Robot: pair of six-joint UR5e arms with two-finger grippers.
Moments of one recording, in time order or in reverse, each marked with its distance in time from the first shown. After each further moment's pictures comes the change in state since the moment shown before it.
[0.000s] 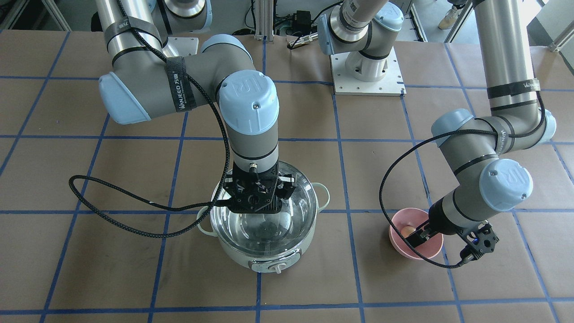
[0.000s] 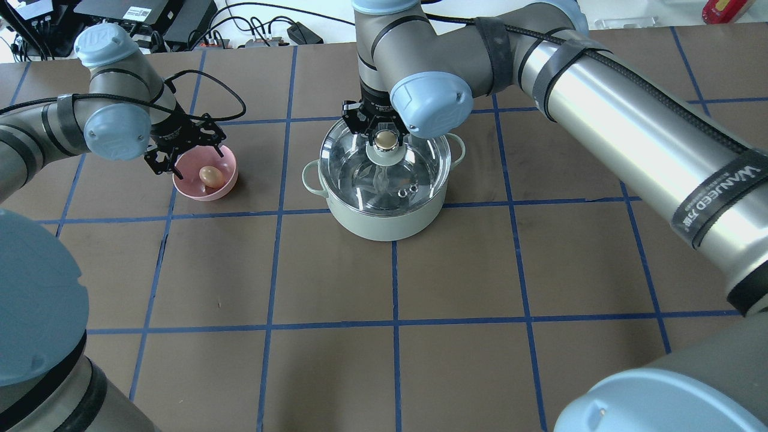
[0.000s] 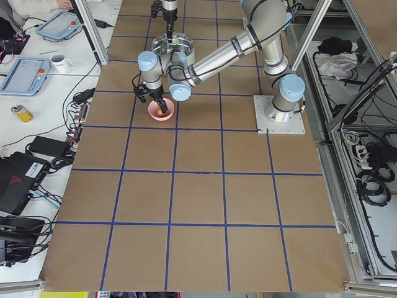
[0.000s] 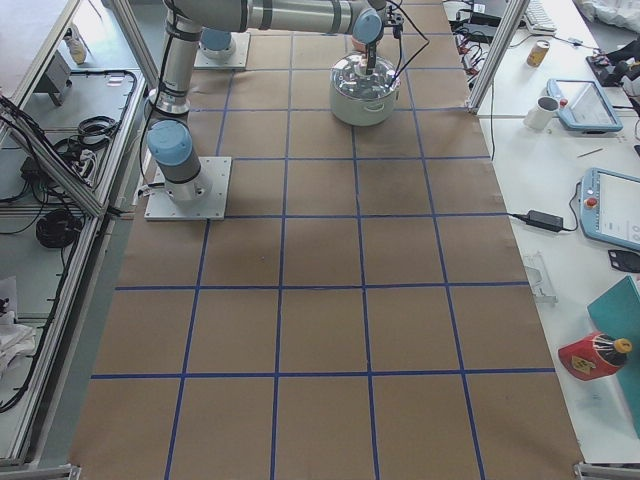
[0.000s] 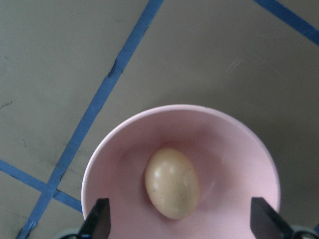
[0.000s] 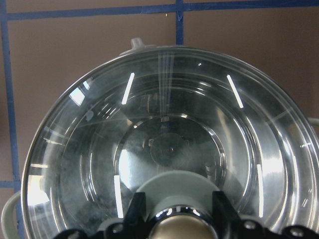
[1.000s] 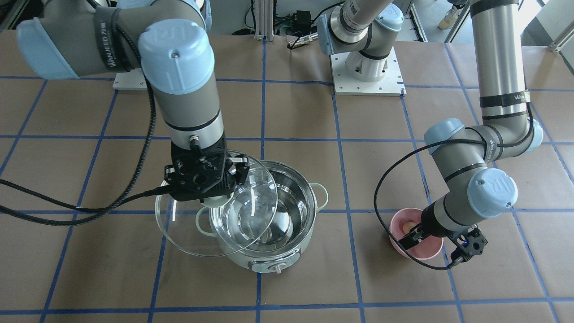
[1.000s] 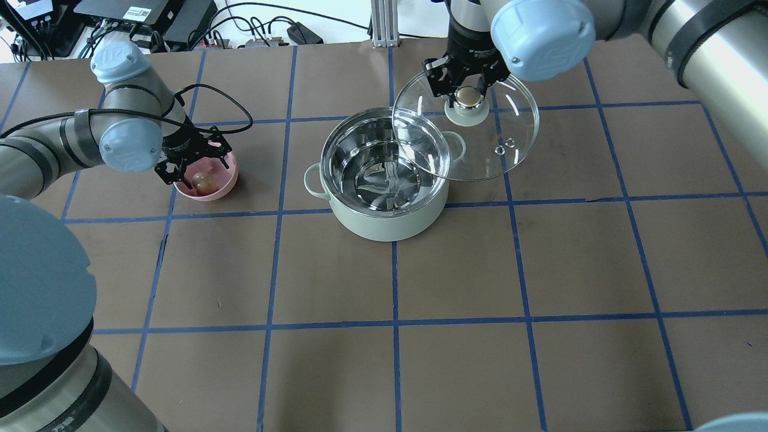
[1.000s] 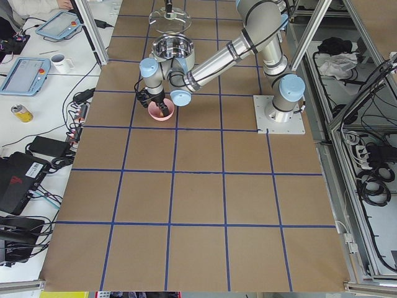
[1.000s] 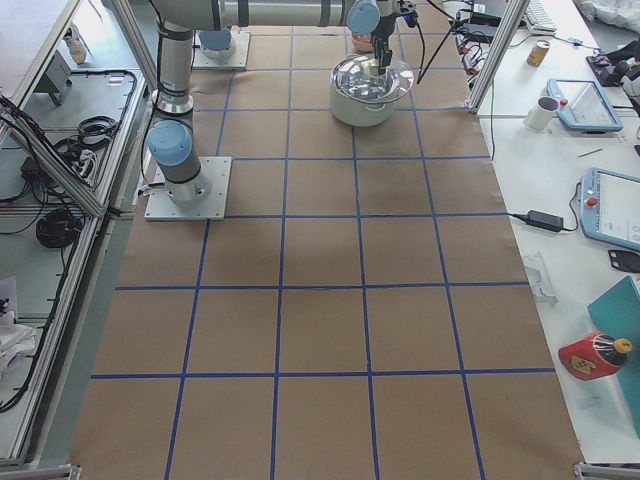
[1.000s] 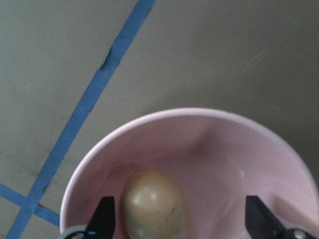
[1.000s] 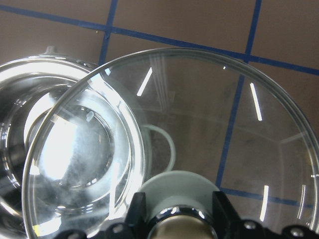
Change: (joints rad) left arm -0.001 -0.038 -0.031 0.051 0.003 -0.006; right arm -0.171 -0.152 0.004 0.130 -0.051 -0.389
